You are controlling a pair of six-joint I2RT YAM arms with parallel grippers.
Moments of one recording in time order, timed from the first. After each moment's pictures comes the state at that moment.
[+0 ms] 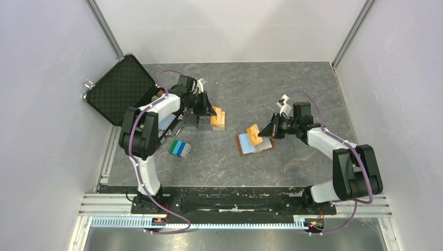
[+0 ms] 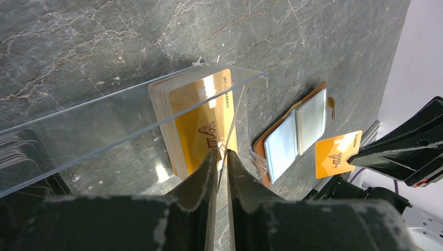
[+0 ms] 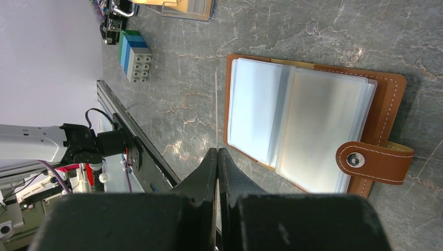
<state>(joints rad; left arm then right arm) -0.28 1.93 1.34 -0.36 0.59 -0.44 0.15 1.43 0.68 -0.04 -0.79 0.46</state>
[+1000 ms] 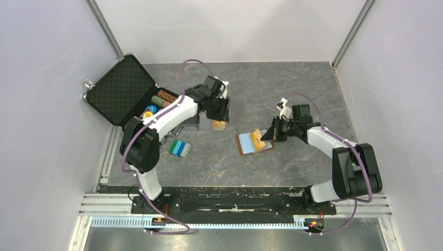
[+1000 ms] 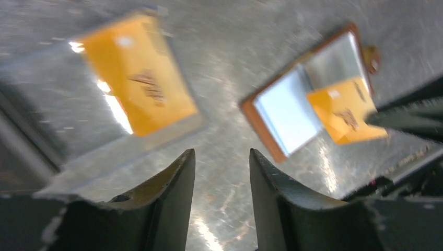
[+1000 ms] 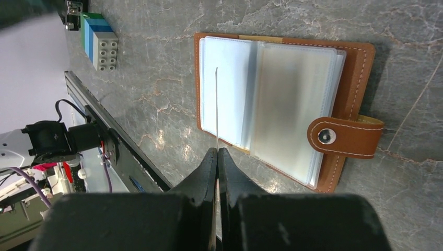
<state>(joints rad) -0.55 1.81 1.47 -0.65 0.16 -0.32 0.14 1.43 0.69 -0.17 -0.73 0.35</state>
